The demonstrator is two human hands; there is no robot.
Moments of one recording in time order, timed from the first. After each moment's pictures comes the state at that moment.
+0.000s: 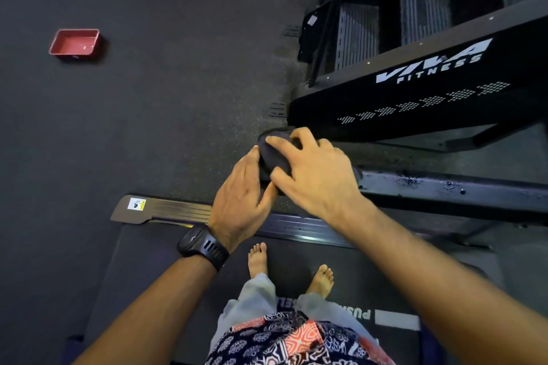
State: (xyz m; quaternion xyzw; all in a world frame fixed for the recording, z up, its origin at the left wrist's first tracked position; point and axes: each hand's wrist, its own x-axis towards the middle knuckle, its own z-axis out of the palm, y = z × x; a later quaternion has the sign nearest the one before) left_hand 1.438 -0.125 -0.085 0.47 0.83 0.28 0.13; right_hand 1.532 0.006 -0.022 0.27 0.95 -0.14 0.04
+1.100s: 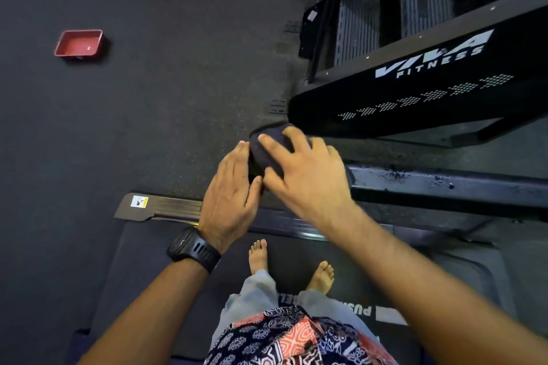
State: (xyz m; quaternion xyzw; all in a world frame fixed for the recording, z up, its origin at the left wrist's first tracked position) left_hand 1.448 -0.124 -0.089 0.47 0.84 0.27 0.10; right_hand 1.552 0.003 -0.036 0.28 0.96 -0.10 0.00
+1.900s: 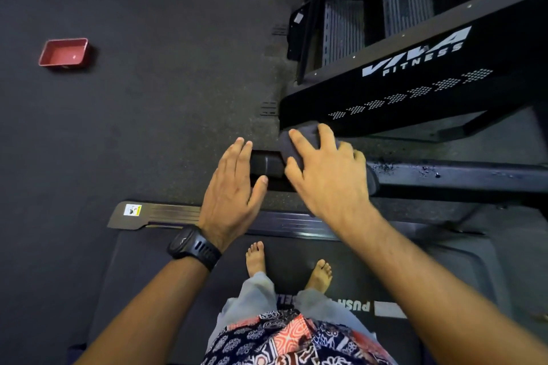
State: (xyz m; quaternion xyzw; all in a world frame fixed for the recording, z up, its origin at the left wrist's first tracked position) left_hand 1.453 -0.122 -0.086 0.49 0.84 0.23 0.08; right_hand 1.576 0.008 -0.035 0.41 0.91 -0.05 0.03
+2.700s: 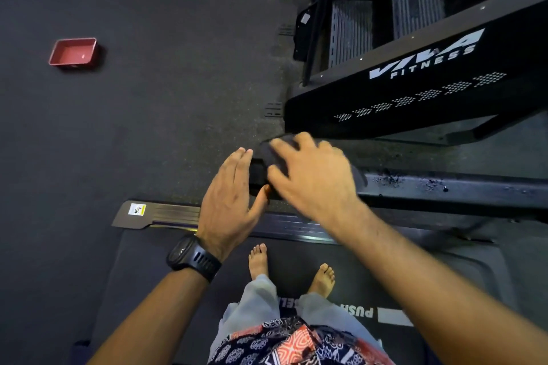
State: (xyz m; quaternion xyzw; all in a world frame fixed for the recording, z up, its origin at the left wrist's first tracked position) left_hand 1.450 -0.117 -0.087 0.49 0.84 0.23 0.05; right_hand 1.552 0.016 -0.024 0.32 0.94 -0.10 0.05
